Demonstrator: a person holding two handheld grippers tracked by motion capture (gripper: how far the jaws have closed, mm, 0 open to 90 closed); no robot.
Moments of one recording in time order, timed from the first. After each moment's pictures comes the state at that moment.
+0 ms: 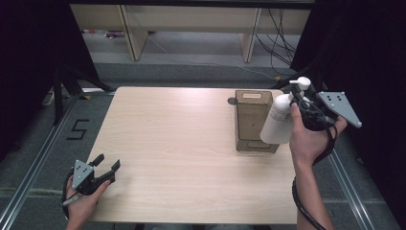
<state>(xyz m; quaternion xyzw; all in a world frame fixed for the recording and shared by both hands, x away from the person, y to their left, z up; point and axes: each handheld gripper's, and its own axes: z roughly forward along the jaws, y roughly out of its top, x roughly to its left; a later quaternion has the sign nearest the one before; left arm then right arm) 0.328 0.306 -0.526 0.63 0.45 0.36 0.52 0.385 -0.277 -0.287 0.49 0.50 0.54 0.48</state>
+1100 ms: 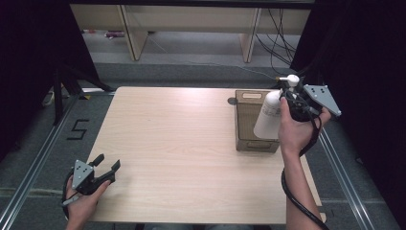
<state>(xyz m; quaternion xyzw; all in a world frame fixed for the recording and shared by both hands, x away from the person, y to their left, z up) 0.328 0.306 -0.525 0.64 0.45 0.36 0.51 0.421 -0.265 -0.303 0.52 0.50 0.51 0.47</state>
